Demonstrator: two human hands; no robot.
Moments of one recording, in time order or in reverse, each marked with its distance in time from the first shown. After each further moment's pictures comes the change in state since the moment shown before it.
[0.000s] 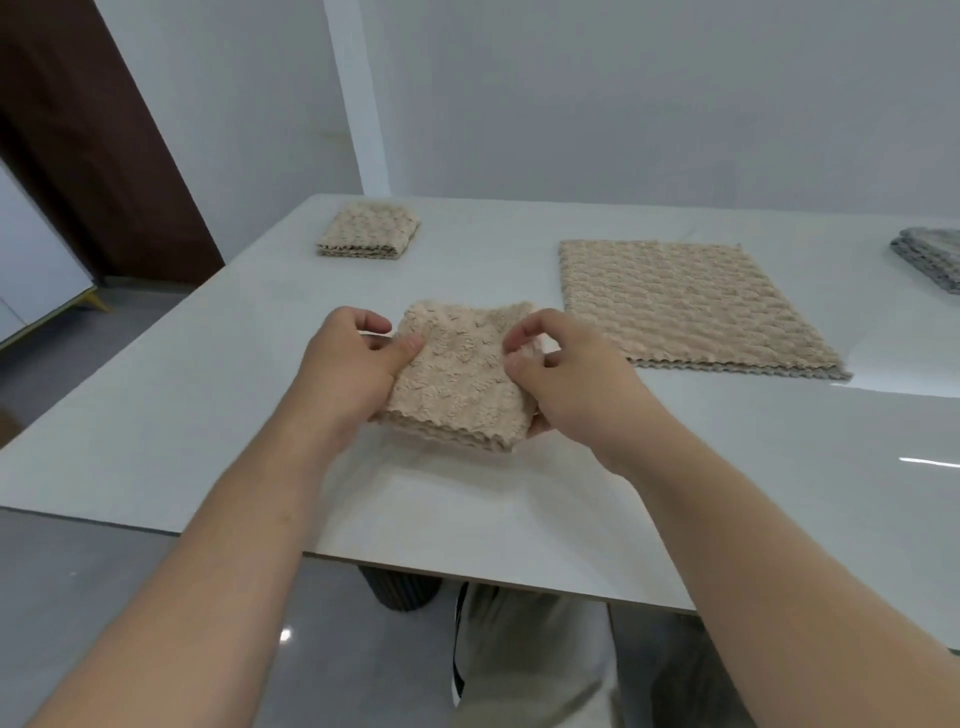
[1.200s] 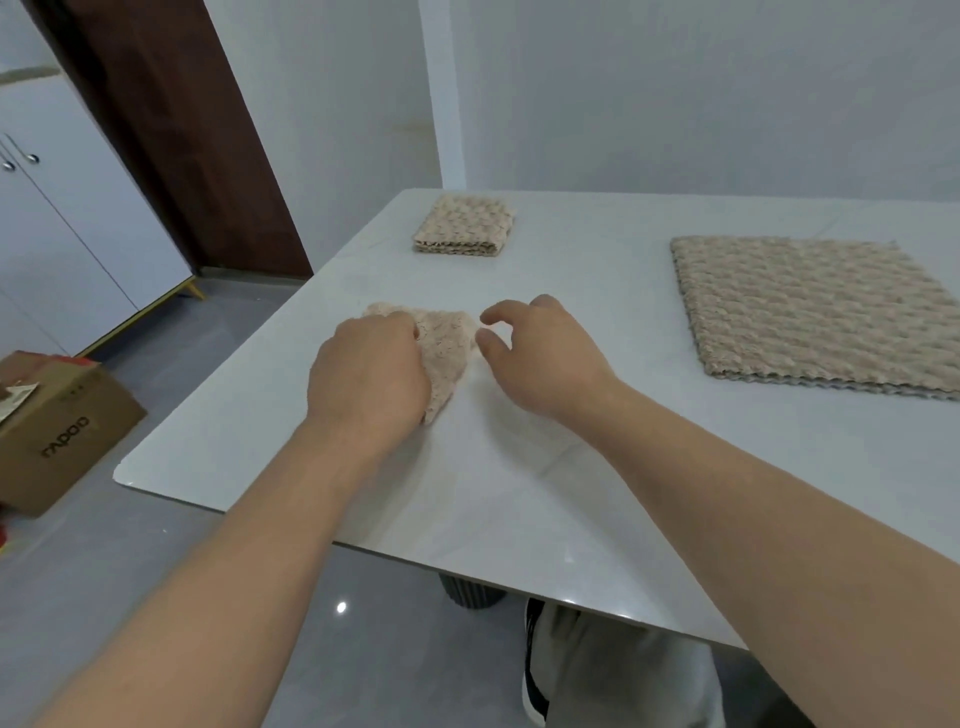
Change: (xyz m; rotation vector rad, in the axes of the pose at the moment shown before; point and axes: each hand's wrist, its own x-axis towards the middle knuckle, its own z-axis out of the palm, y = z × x) left_hand 0.025 -0.015 -0.082 1.102 0.166 0.297; right_hand 0.086 -0.023 0.123 -0.574 -0.047 -0.259
